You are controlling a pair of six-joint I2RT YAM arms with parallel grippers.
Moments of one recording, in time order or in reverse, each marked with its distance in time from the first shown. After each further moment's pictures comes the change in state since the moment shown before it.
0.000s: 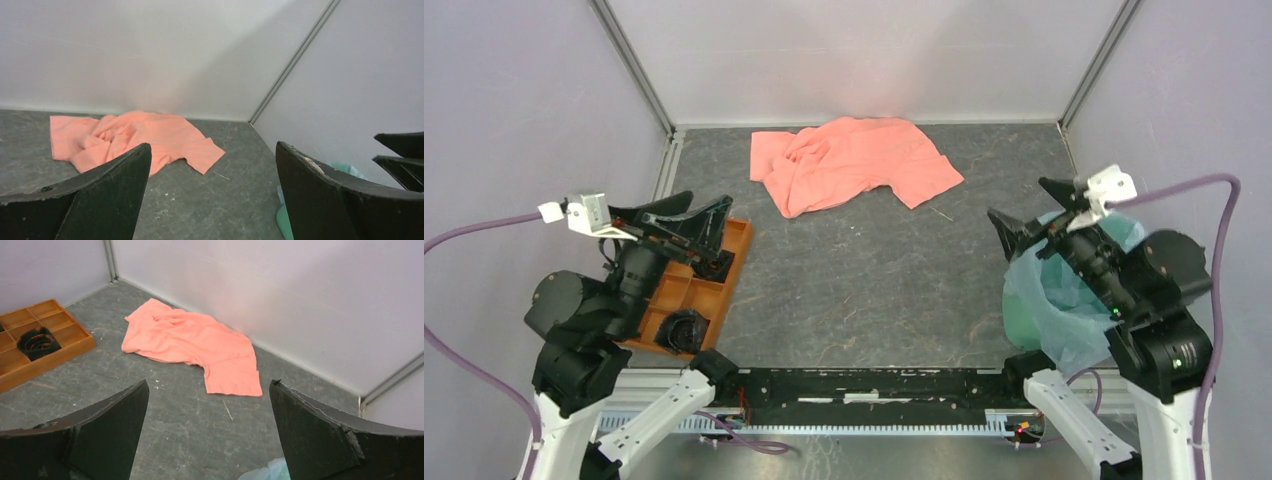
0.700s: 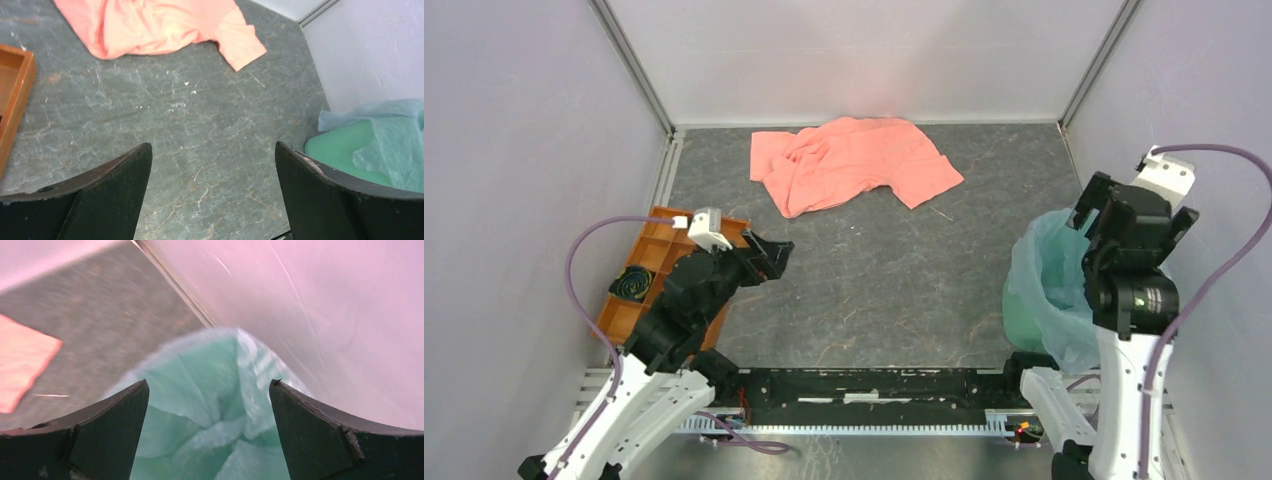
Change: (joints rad) left arm 0.000 -0.051 -0.572 0.033 0.020 -0.266; right arm -0.367 0.099 -0.136 -0.224 0.835 0.270
